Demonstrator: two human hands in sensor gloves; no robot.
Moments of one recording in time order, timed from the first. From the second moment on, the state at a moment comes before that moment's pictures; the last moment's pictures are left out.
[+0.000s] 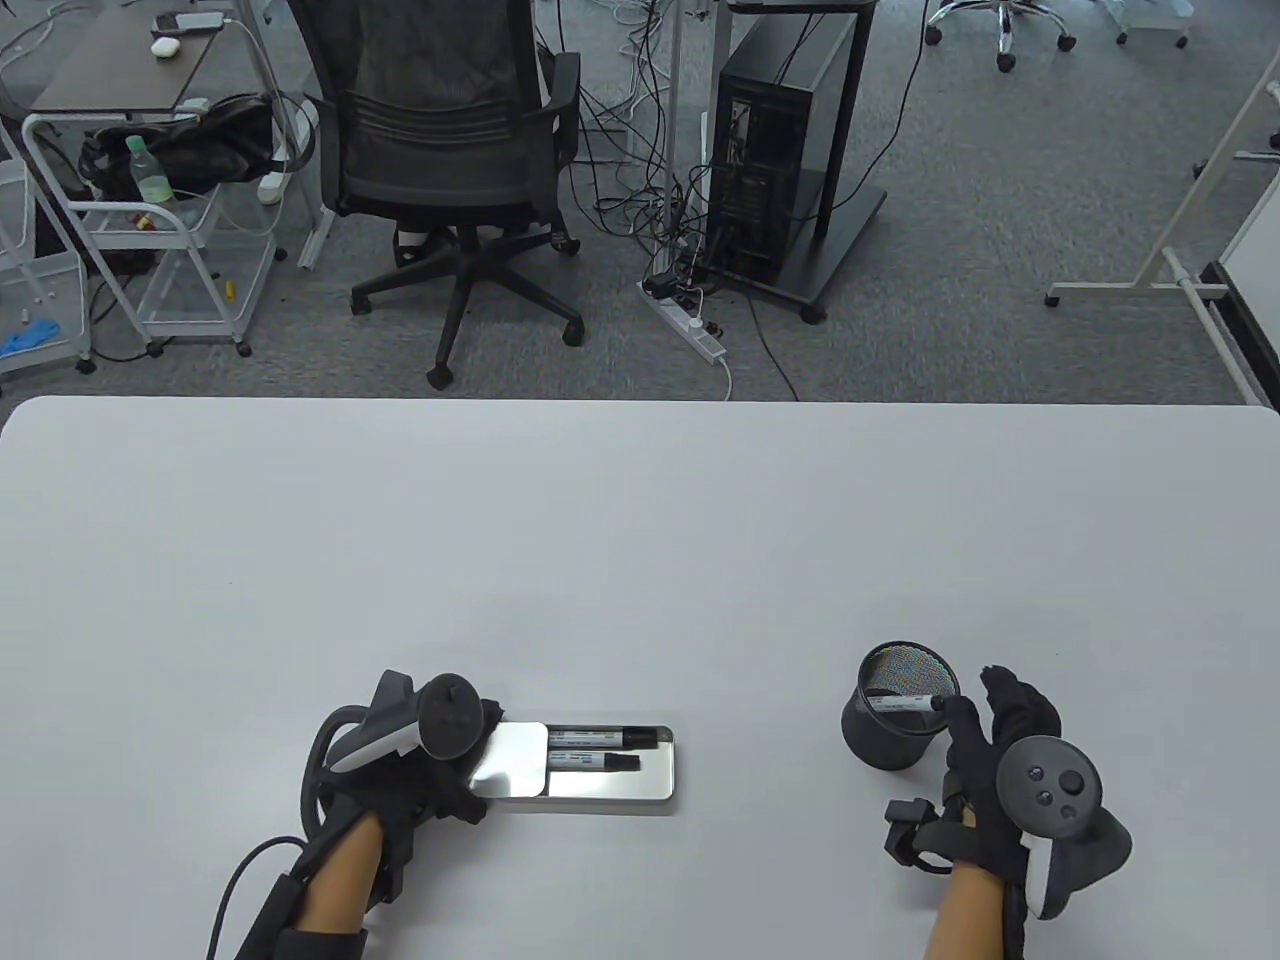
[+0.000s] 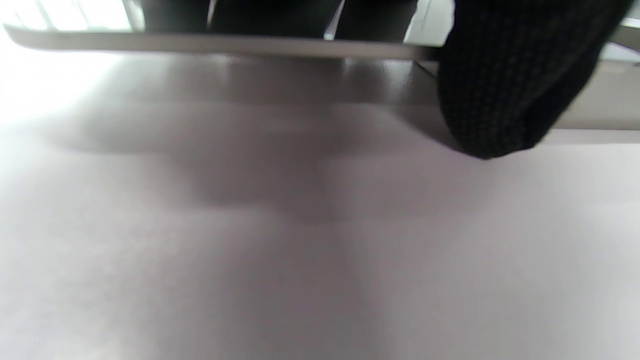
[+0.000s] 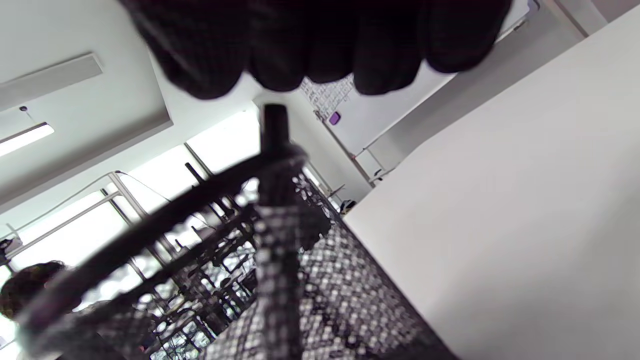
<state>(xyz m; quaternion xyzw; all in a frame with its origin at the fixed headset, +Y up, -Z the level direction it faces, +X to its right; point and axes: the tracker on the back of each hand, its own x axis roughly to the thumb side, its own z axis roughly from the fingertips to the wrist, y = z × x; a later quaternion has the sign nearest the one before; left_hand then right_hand) -0.228 -0.775 -0.317 -0.27 -0.14 0.02 0.95 0.270 -0.714 -0.240 -0.28 -0.25 0.87 0.31</state>
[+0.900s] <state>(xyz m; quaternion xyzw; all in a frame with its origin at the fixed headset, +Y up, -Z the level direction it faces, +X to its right) -0.228 -0.775 -0.317 -0.27 -0.14 0.02 0.95 0.074 -0.715 -0.271 0.10 -0.15 0.96 0.20</state>
